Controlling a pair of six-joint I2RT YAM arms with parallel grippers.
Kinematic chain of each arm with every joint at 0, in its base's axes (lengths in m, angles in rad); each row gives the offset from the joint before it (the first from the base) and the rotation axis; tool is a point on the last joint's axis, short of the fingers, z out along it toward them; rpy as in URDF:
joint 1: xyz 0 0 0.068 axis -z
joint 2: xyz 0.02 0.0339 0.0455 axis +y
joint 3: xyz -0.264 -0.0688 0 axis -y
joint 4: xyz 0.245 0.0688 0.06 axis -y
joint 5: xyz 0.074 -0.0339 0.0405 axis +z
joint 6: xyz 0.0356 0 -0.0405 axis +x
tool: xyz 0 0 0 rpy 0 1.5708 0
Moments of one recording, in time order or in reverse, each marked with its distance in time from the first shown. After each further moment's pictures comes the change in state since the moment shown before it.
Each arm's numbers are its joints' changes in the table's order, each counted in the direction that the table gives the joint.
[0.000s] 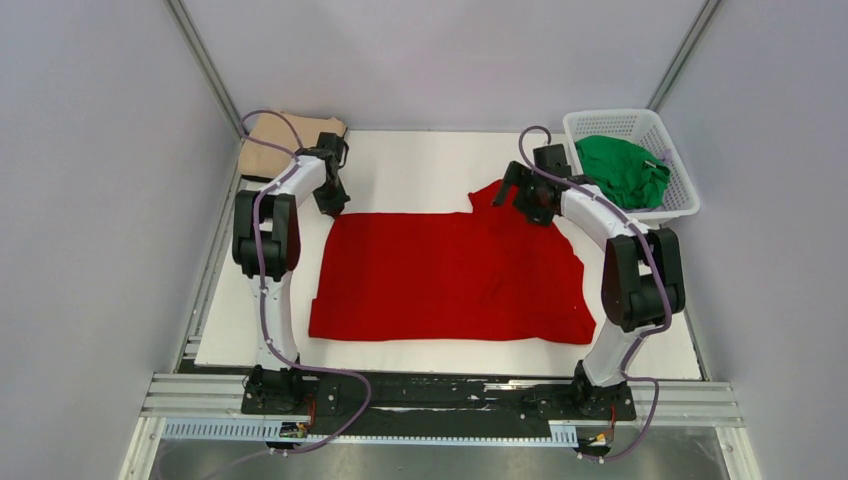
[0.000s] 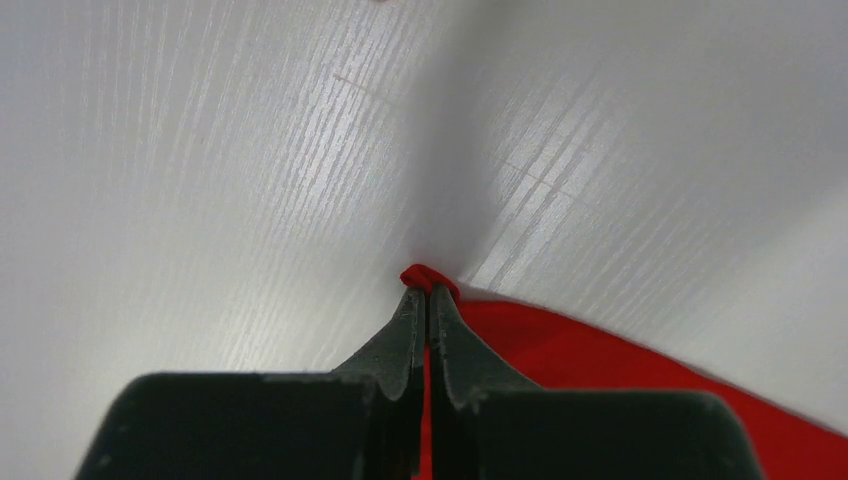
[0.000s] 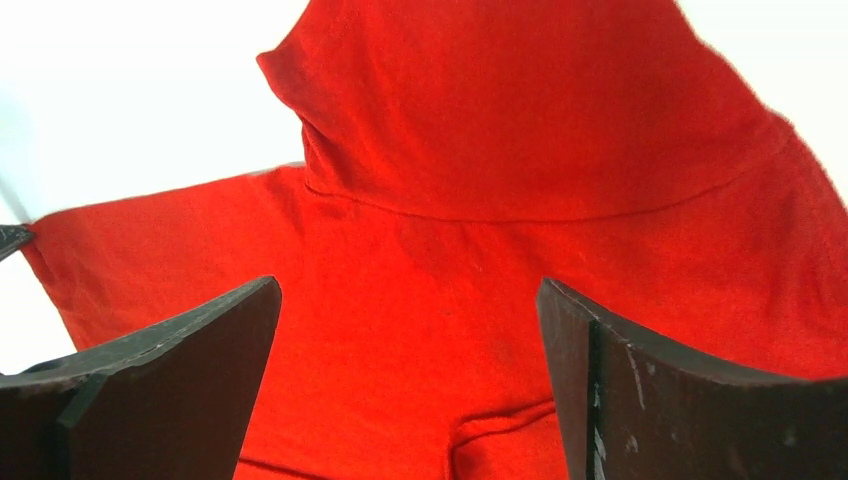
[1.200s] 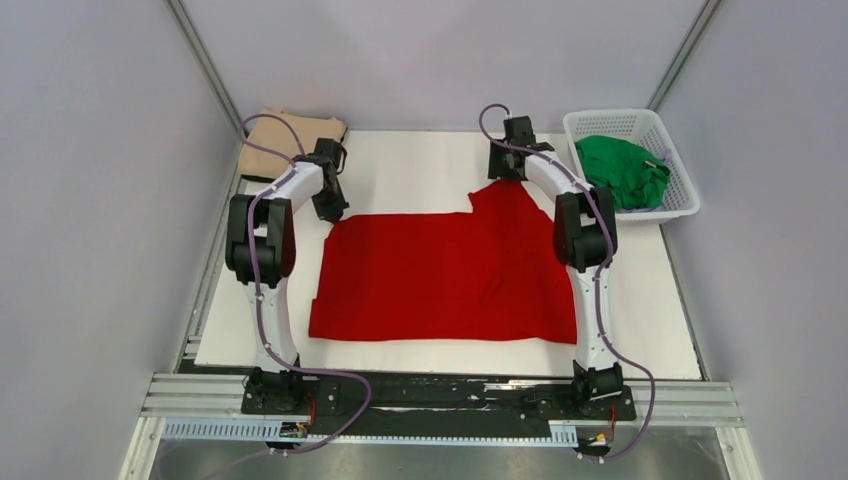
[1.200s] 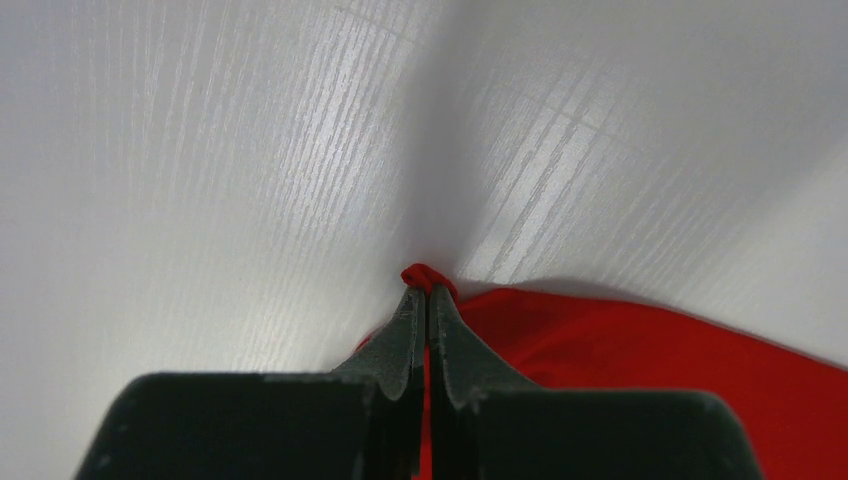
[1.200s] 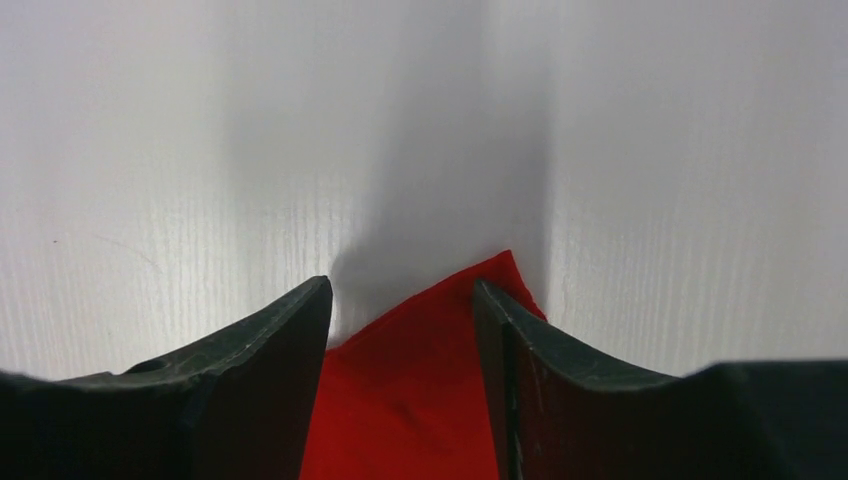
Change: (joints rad) left arm 0.002 -0.084 -0.121 0.053 -0.023 0.056; right arm -0.010 0.663 0.758 -0.044 -0.177 -0.370
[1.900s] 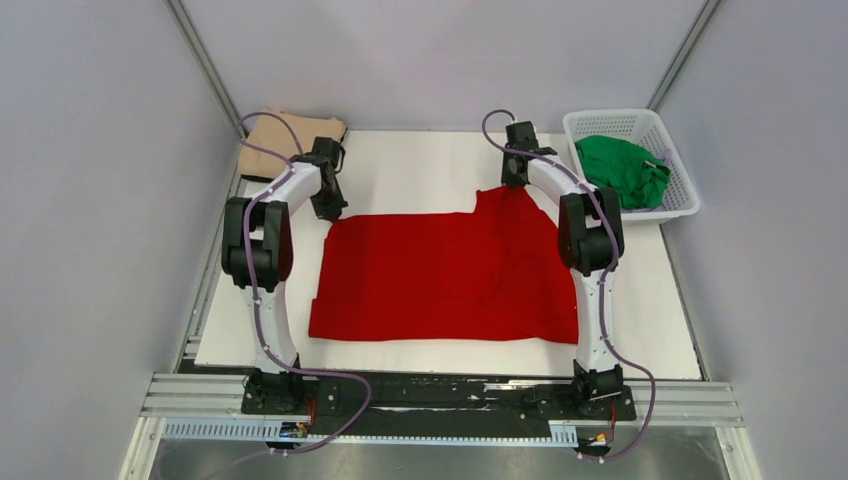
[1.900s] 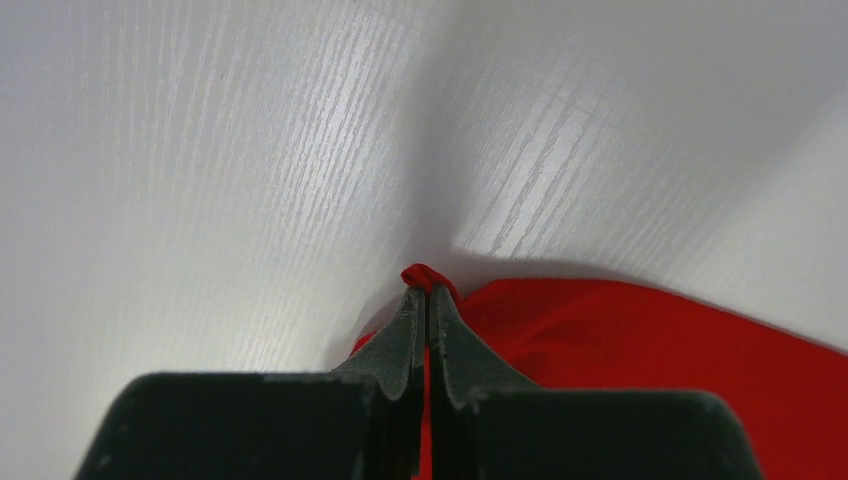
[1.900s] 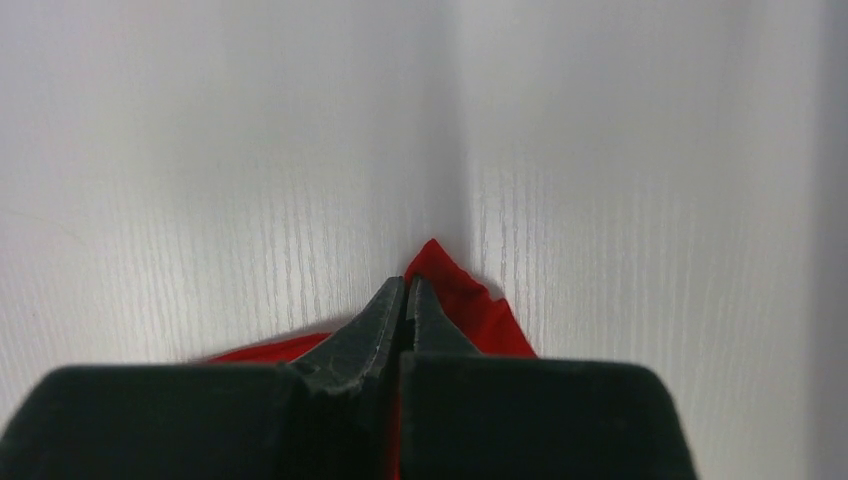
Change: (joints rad) left arm 0.000 -0.037 -0.024 0.006 0.002 0.000; right arm -0.004 -0.077 -0.127 0.019 -0.102 0.014
